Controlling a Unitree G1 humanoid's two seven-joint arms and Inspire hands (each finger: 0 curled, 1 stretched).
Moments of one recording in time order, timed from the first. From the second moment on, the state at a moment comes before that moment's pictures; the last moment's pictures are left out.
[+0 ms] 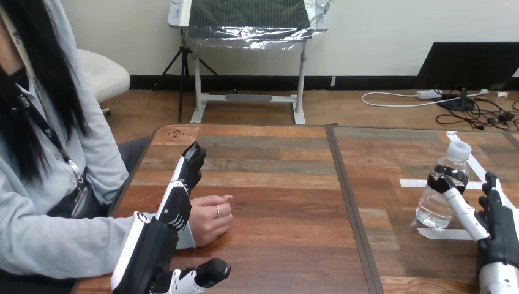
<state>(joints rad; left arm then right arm) 0.16 0.15 -0.06 0.51 -0.11 -1.16 -0.30 -0.40 -0.35 -0.31 1.31 0.00 -0.63 -0.09</state>
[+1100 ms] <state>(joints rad) 0.17 0.16 -0.06 0.50 -0.11 -1.16 -0.30 -0.49 -0.37 -0.29 1.32 -0.04 -0.57 -0.11</state>
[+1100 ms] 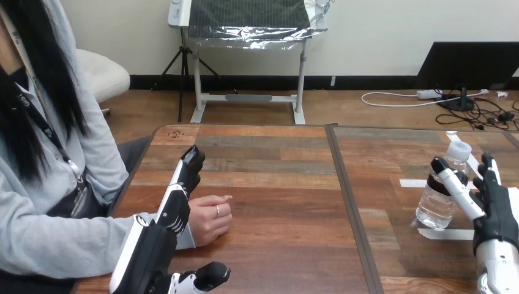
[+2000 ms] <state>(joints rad) 0.18 0.16 -0.06 0.47 -0.11 -1.16 -0.30 -0.56 -0.40 -0.27 1.34 -0.06 -0.50 -0.10</state>
